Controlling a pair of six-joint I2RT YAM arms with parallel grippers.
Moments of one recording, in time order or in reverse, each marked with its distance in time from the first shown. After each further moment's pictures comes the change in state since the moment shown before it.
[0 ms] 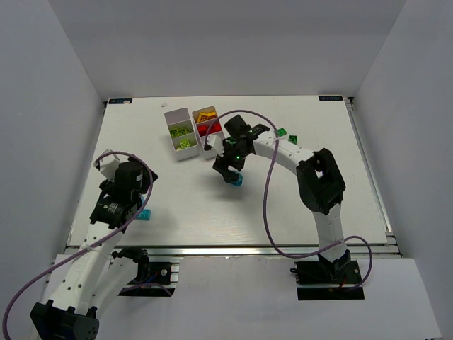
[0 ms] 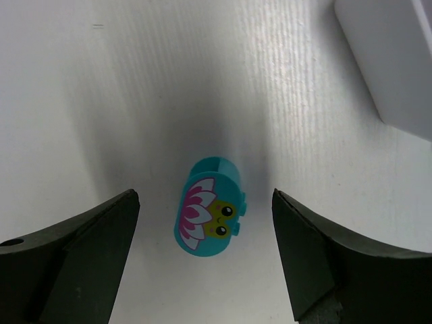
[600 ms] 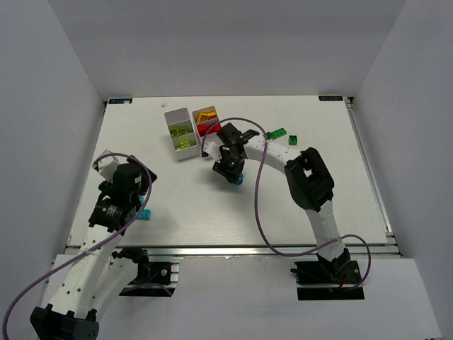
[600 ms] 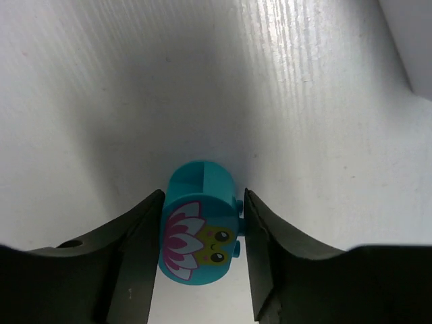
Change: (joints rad) left arm 0.000 -0.028 -0.009 0.004 0.002 0.000; right arm 0.045 0.100 0.034 -0.006 0.230 0.069
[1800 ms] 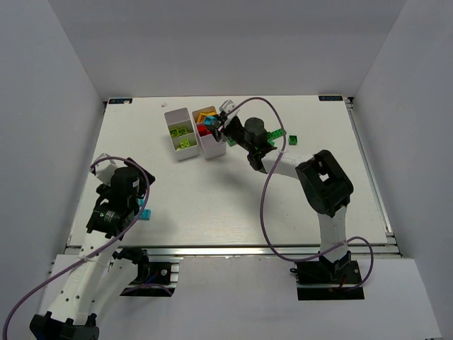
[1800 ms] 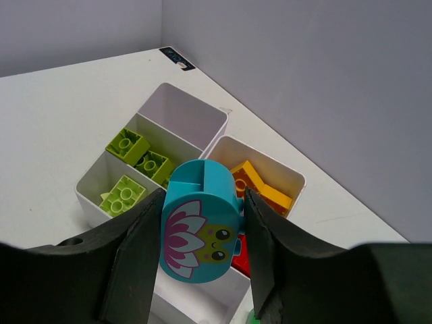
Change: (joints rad) left arm 0.001 -0.055 -0.015 -0.015 -0.012 -0.008; right arm -0.068 -0.166 -0.441 1.590 -0.060 0.397
